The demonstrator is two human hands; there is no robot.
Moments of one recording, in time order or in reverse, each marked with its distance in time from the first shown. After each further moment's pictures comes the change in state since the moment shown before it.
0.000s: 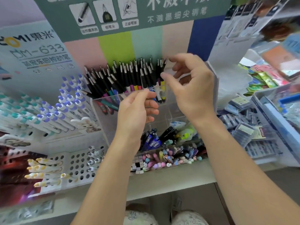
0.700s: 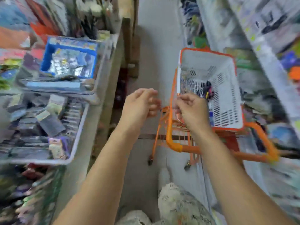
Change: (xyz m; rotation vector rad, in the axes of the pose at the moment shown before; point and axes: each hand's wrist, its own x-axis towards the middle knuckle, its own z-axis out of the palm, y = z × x) left_hand -0.271 -0.172 0.273 0.414 -1.339 -0.373; right_hand -0.380 0.014 -0.337 -0.170 1.194 1.119
